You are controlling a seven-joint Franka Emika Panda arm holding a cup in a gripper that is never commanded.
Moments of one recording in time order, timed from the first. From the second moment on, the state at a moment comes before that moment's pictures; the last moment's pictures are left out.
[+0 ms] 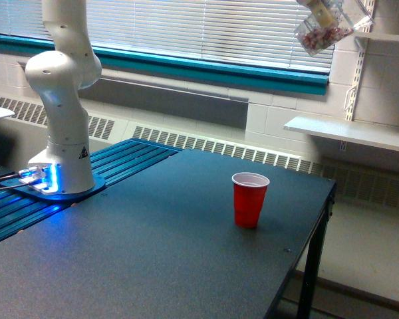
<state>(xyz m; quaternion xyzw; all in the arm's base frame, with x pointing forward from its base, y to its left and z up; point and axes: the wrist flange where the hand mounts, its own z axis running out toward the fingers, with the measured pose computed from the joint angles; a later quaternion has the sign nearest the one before) 0.610 -0.033 0.592 -0.87 0.35 -0.33 0.12</state>
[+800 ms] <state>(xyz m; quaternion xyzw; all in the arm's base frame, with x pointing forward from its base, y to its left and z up) 0.463 -0.102 0.659 -0.82 0.43 -0.34 0.17</state>
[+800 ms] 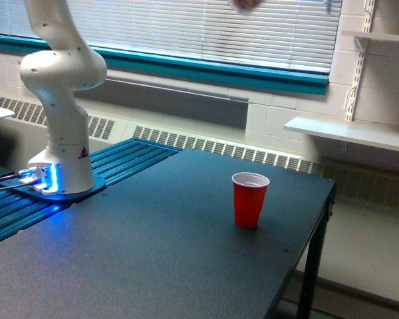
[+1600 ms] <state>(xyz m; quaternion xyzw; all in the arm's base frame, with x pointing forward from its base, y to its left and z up) 0.414 -0.049 0.521 -0.85 0.45 -0.21 0.18</state>
